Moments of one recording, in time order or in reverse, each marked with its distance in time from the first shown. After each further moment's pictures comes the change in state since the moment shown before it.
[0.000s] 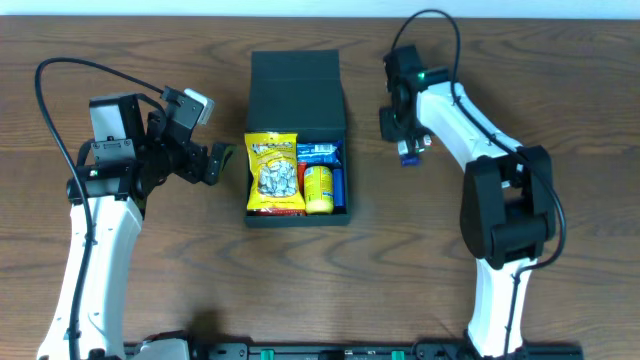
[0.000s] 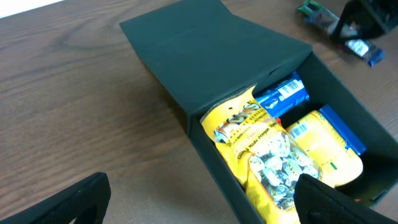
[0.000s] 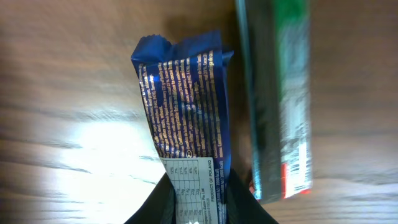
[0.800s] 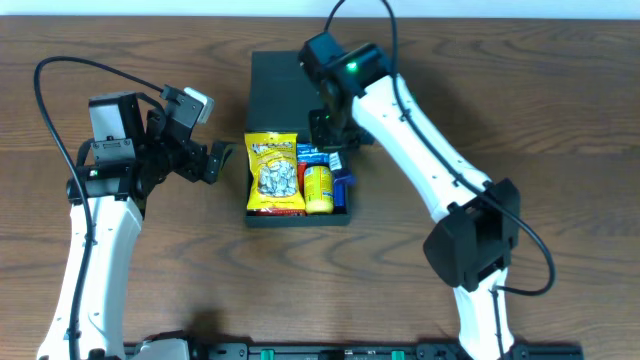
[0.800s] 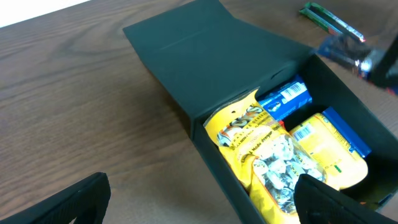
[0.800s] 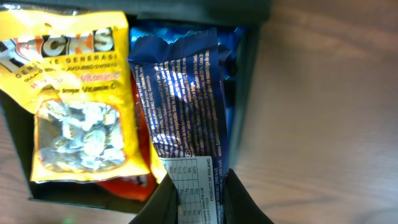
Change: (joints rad) left arm 0.000 0.000 0.000 0.016 -0.005 0.008; right arm 0.323 -0.015 0.403 -0.527 -0.176 0.332
